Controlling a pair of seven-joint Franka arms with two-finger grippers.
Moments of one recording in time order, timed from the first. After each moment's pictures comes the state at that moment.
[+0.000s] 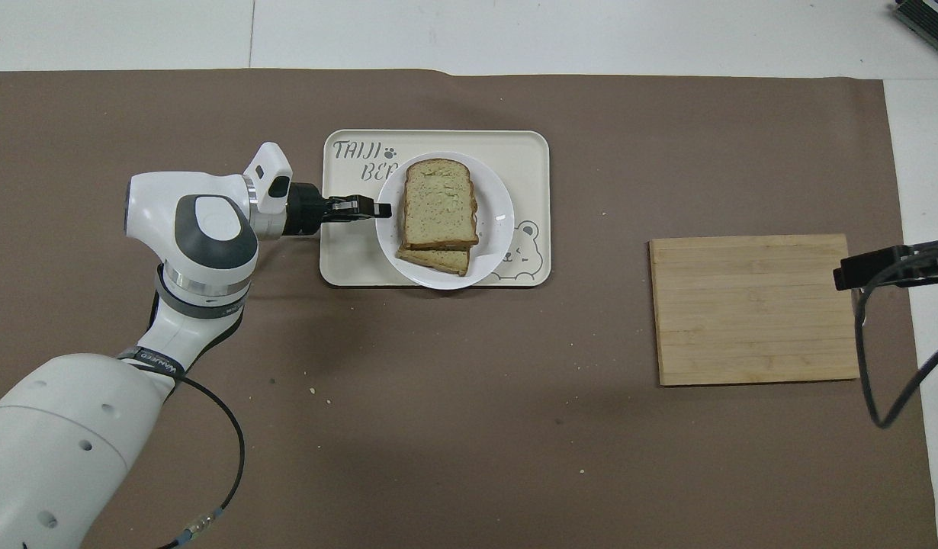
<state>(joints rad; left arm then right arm) -0.29 0.54 0.05 -1.75 -1.22 2.23 0.68 0.09 -0.07 -0.10 -1.60 -0.02 1.52 -0.06</state>
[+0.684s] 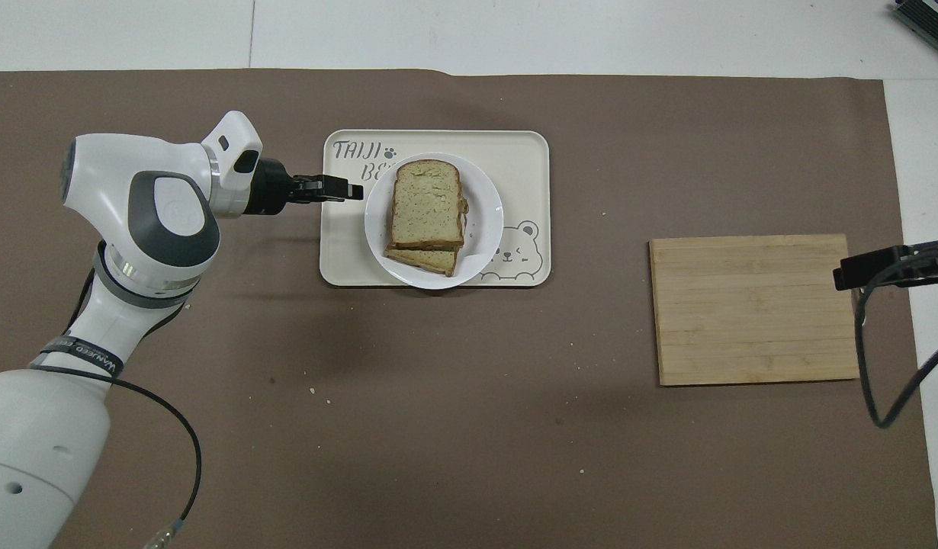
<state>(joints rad) -0.28 0.41 0.07 -1.73 -0.93 2.23 0.51 0.09 -0.07 -0.10 -1.60 -0.02 1.52 -0.06</state>
